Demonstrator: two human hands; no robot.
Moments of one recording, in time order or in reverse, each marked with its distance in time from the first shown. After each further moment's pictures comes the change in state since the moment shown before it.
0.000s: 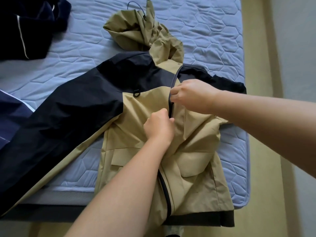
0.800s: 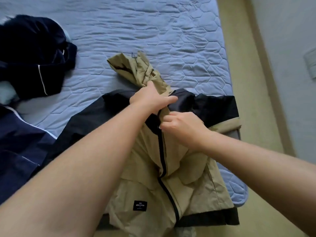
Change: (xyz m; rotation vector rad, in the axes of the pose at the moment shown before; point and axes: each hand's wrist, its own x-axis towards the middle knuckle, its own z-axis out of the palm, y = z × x) left_hand 0.042 0.066 -0.126 0.126 -0.090 0.007; right_hand -0.027 -0.071 -0.063 0.219 0.294 0.342
